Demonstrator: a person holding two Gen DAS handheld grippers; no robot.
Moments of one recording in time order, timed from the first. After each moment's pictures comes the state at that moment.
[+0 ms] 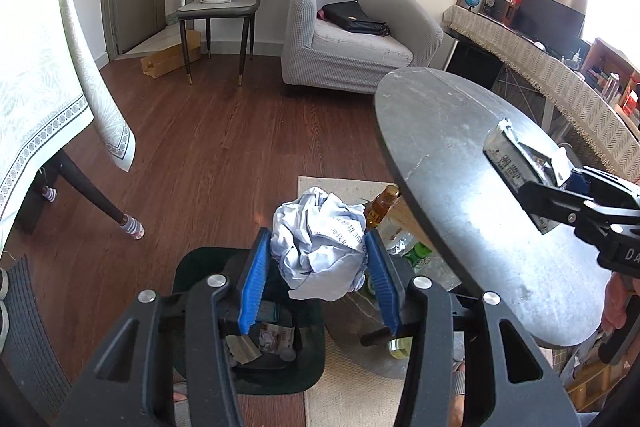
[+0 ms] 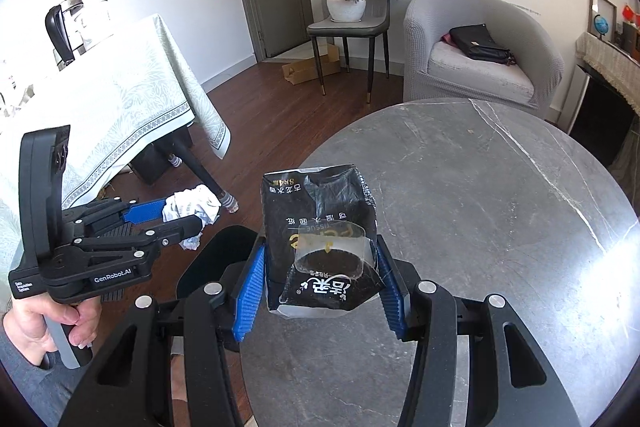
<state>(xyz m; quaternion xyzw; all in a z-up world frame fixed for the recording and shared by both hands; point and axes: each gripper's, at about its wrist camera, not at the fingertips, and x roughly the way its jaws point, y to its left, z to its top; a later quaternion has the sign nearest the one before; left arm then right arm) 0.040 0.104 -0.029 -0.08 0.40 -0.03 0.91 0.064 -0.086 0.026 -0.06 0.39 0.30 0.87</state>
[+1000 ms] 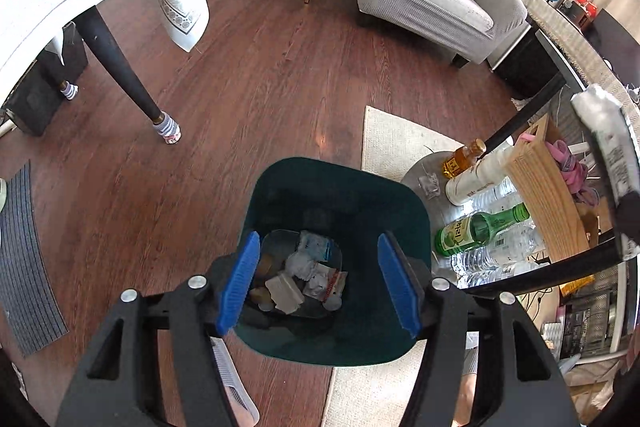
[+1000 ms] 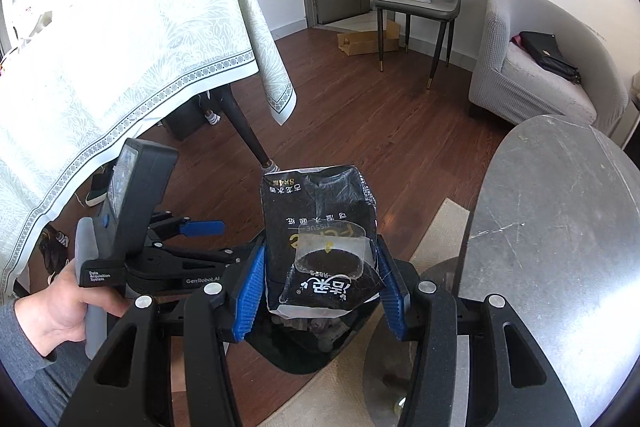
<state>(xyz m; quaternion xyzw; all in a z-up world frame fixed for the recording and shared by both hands) 0.038 0.228 -0.123 -0.16 0.50 0.04 0.85 0.053 0.058 -0.017 -0.13 0.42 0.36 0.82</state>
